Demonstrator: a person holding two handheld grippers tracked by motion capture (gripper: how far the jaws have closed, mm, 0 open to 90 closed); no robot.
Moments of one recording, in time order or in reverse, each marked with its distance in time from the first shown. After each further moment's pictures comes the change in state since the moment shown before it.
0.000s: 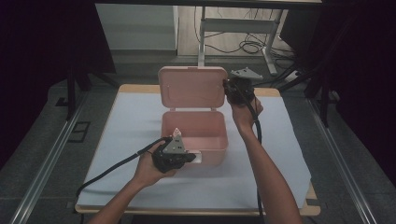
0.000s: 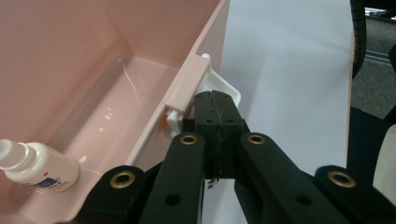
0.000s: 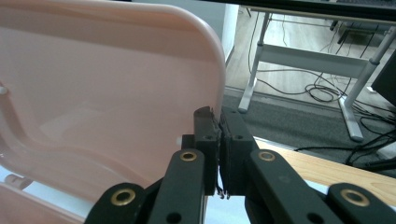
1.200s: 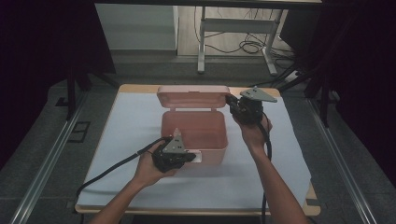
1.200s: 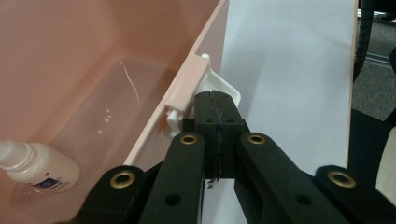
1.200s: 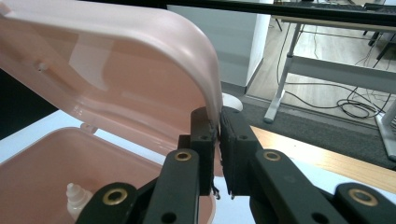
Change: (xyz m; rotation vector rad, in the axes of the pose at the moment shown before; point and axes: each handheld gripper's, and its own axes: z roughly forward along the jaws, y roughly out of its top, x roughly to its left) left arm 0.001 0.000 0.000 -0.006 0.000 -0.010; right arm -0.002 -0.037 -0.052 -0.059 0.137 -0.028
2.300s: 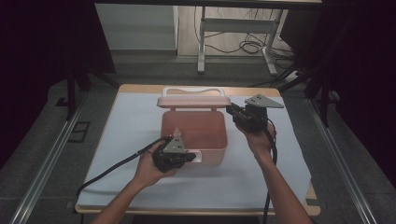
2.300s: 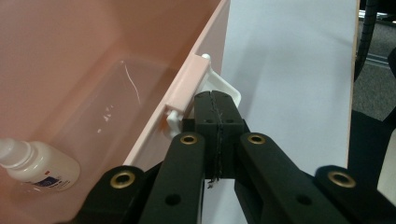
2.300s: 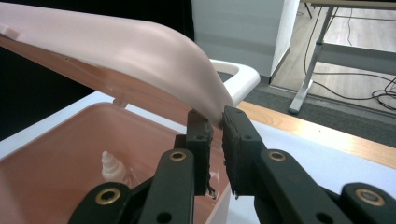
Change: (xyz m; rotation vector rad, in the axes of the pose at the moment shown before) left arm -0.001 0.000 0.000 0.004 0.006 -0.006; right arm -0.004 -0.014 -0.019 0.040 0.110 0.020
